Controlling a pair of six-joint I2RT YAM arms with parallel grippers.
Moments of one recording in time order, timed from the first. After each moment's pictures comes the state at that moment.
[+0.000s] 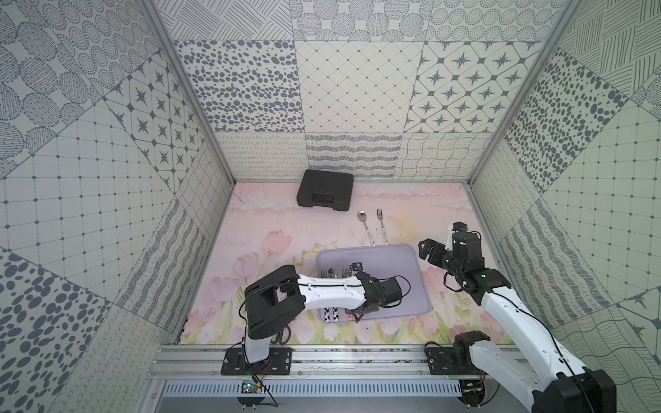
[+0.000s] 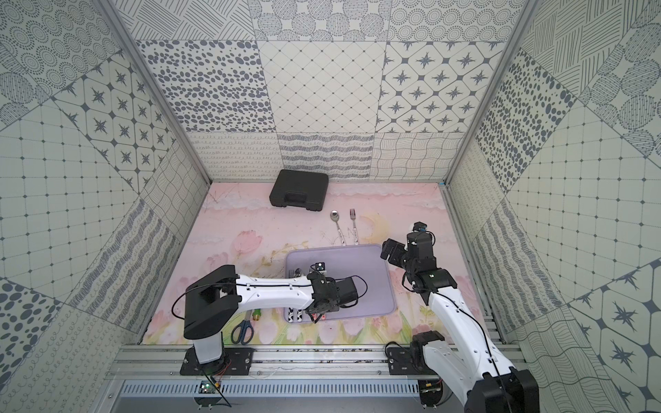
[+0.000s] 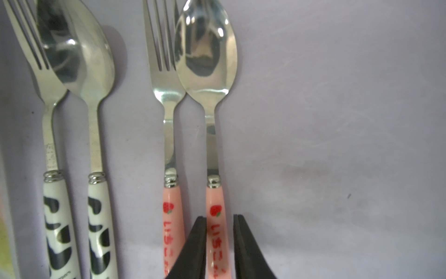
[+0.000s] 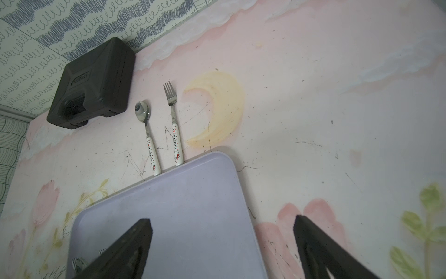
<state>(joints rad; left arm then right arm) -1.19 1.89 1.25 -0.83 -0.35 -1.29 0.20 0.93 0.63 -0.37 0.03 0.52</state>
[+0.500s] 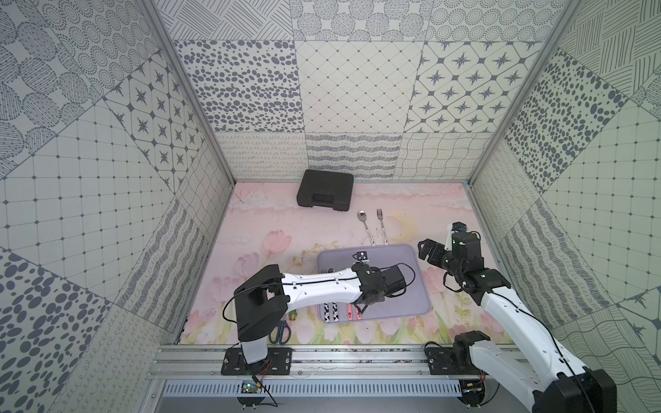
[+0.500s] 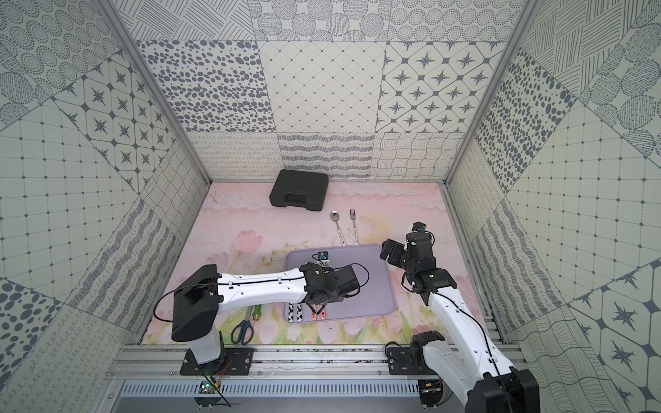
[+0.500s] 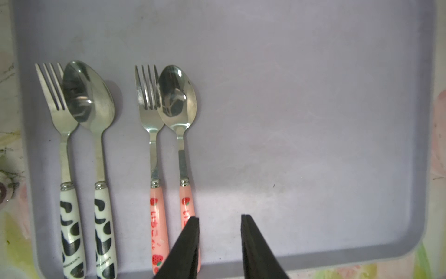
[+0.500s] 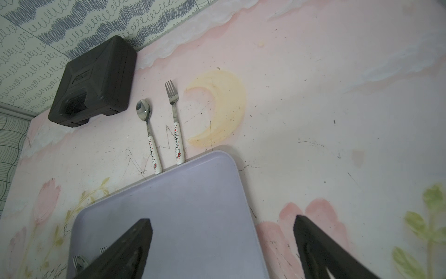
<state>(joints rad) -1.16 1.82 1.35 -0.86 -0.36 -1.22 0.21 0.93 0.63 -0.37 0.03 0.52</state>
